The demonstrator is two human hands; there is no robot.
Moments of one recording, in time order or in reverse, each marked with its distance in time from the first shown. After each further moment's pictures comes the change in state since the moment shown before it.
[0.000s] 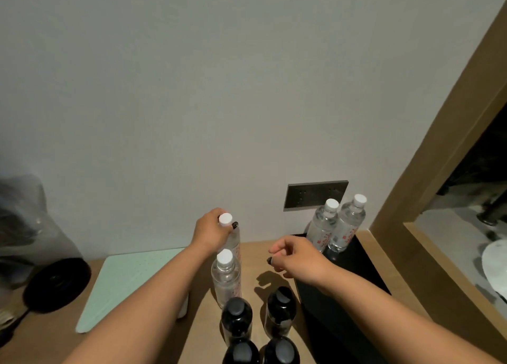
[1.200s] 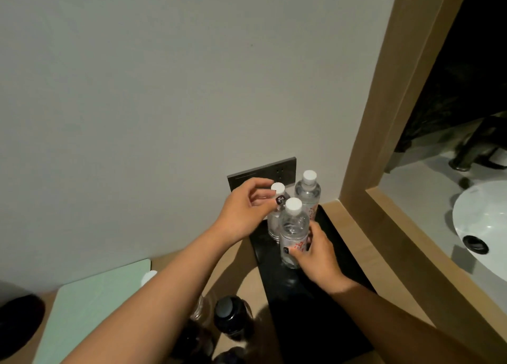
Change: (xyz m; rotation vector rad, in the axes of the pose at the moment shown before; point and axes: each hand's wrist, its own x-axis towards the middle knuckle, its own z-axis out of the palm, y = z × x) left_hand -0.010 0.151 0.120 -0.287 -0.359 0.247; right_hand 0.040 0.157 -0.084 0.103 0.526 -0.035
